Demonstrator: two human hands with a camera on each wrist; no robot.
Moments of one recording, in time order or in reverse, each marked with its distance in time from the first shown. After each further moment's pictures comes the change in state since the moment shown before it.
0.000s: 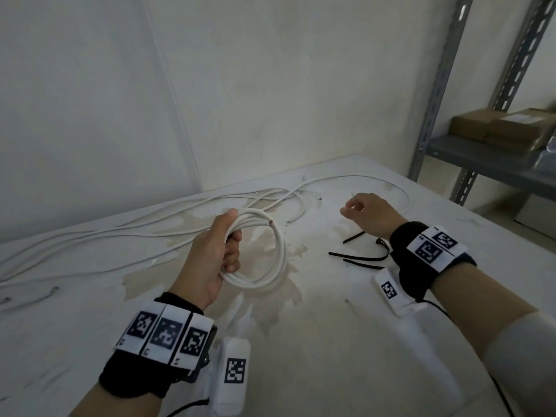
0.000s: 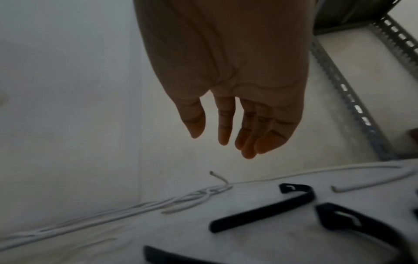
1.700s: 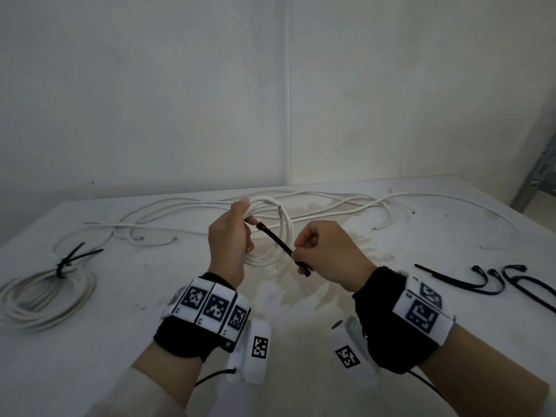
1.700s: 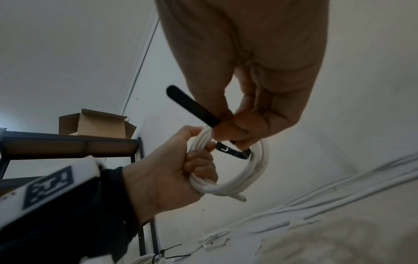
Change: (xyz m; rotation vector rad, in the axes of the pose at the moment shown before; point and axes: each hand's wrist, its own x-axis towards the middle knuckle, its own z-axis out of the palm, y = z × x) left_hand -0.024 0.008 -0.105 -0.099 0.493 0.183; right_hand -0.112 -0.176 0.108 0.473 -0.347 -0.315
